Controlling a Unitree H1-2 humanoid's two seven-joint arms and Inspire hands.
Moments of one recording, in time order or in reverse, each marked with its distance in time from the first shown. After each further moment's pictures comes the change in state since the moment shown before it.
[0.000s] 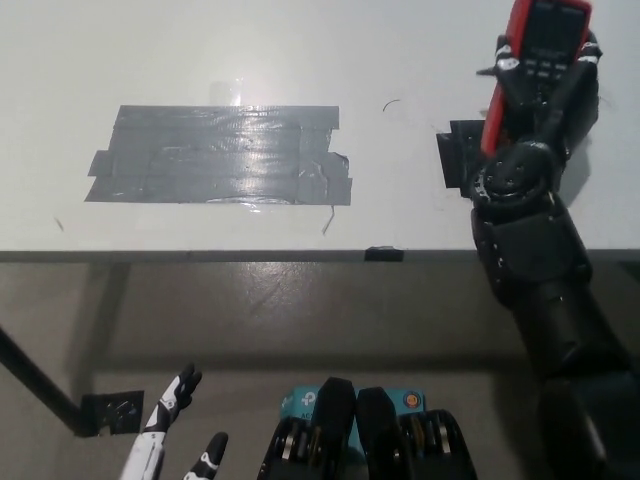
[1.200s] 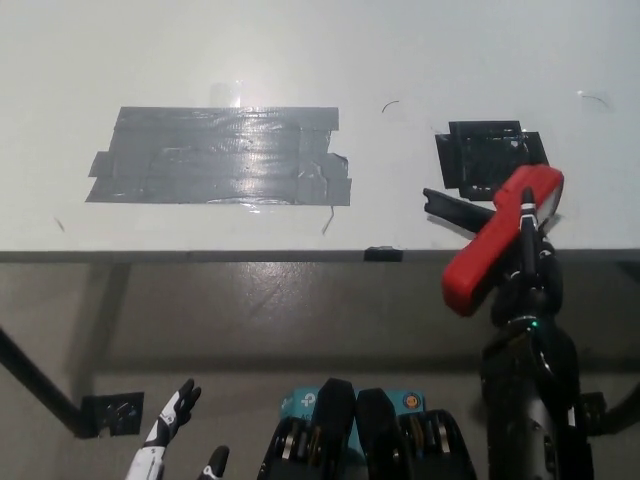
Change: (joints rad) left_arm 0.033 0.000 -0.003 0.005 0.000 0.003 0.000; right_arm 0.540 0.212 -0.092 -0.711 0.721 0.175 0.156
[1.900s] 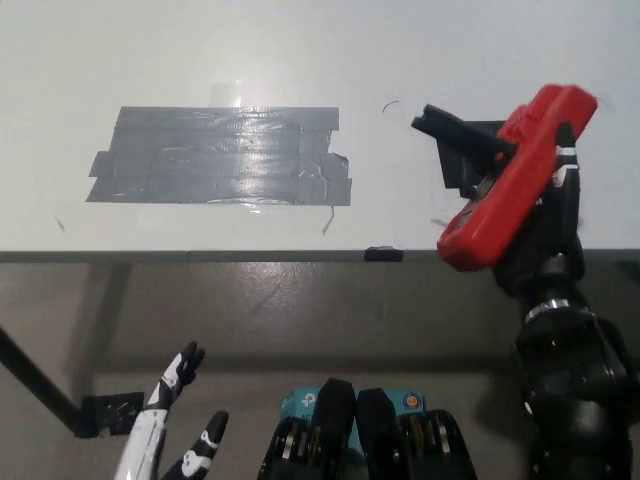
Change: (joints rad) left_arm -0.083 -0.002 0.001 -0.059 -0.020 0.003 0.000; right_arm 0.046 -0.035 0.094 -0.428 0.399 0.086 0.041
